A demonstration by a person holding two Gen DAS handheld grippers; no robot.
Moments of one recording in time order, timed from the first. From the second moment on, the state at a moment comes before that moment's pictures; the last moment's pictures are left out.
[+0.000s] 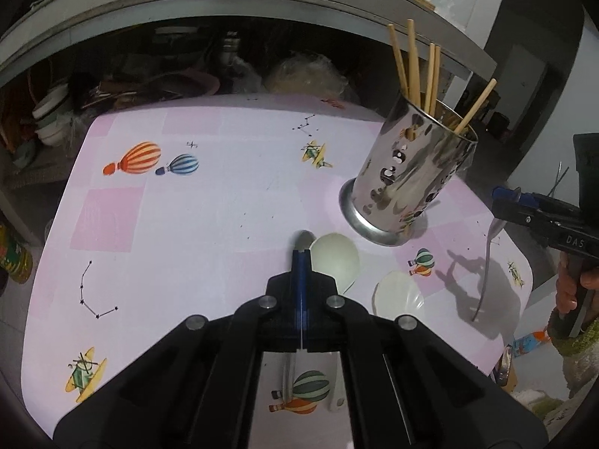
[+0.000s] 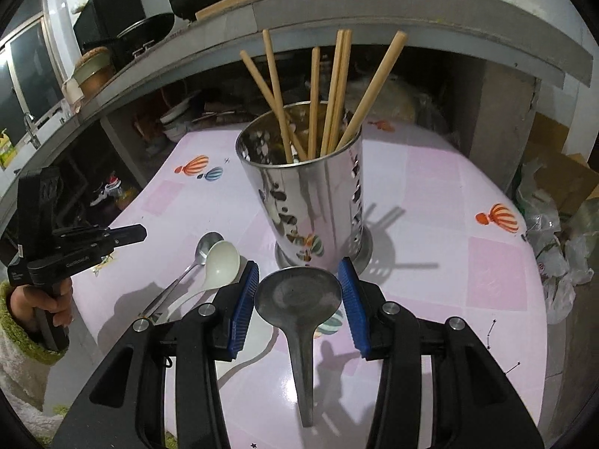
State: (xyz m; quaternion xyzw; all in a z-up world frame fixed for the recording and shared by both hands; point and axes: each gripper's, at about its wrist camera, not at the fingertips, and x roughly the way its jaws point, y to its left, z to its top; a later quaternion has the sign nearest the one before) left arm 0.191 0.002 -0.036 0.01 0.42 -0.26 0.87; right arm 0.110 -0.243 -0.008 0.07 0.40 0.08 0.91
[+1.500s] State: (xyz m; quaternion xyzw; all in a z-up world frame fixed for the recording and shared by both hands) left arm 0.231 -0.058 -0.090 0.08 0.45 -0.37 0.81; right arm 0.129 -0.260 -0.039 0.13 0.43 0.10 0.89
